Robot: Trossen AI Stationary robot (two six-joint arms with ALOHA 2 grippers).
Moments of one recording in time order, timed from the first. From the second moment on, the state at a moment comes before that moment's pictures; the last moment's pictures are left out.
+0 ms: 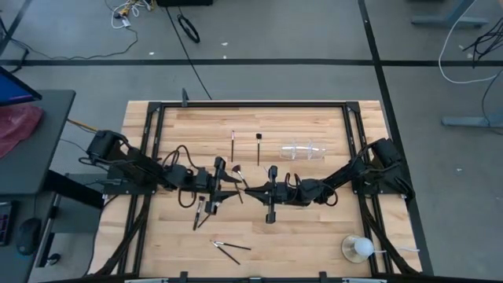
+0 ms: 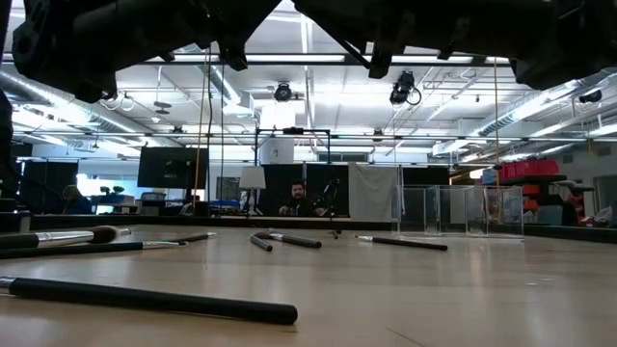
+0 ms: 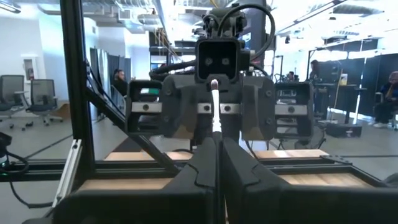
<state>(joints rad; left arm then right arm) -0.27 1.61 0.44 1.52 -0.15 0.04 0.36 1.86 0.77 1.31 0.40 -0.10</state>
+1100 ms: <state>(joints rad) -0.19 1.56 0.56 0.82 -0.07 -0.19 0.33 1.75 0.84 0.53 0.43 0.23</state>
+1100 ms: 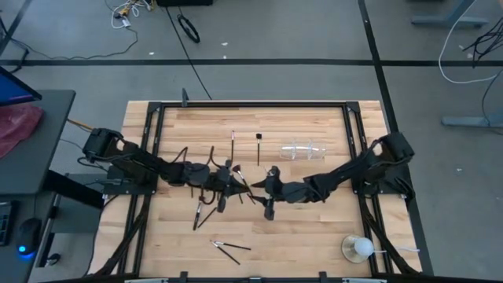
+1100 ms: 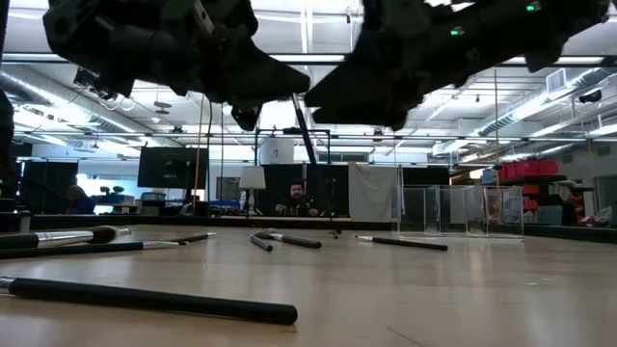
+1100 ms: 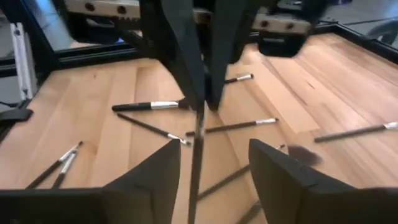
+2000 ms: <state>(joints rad) -0.19 1.44 0.57 0.66 -0.06 -0.17 0.37 1.79 0.86 0.52 0.66 0.28</state>
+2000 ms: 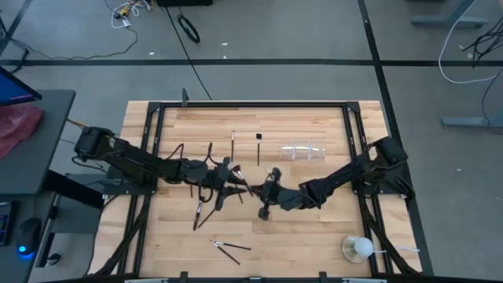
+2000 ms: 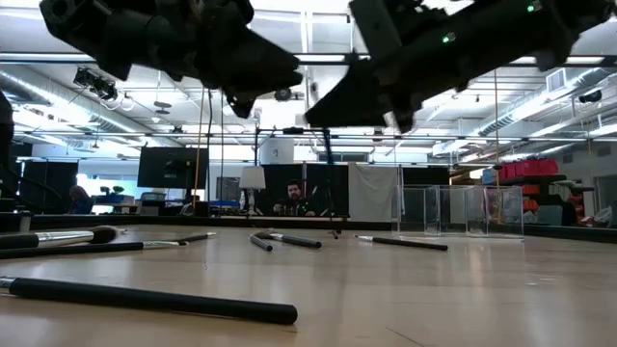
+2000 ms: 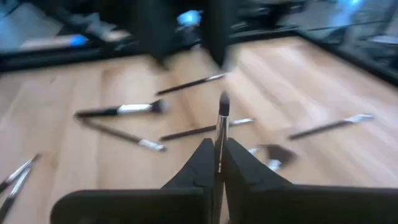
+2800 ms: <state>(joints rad) -0.27 1.39 0.44 0.67 -0.32 -0.20 0.33 0.77 0.20 0.51 1.47 0.18</state>
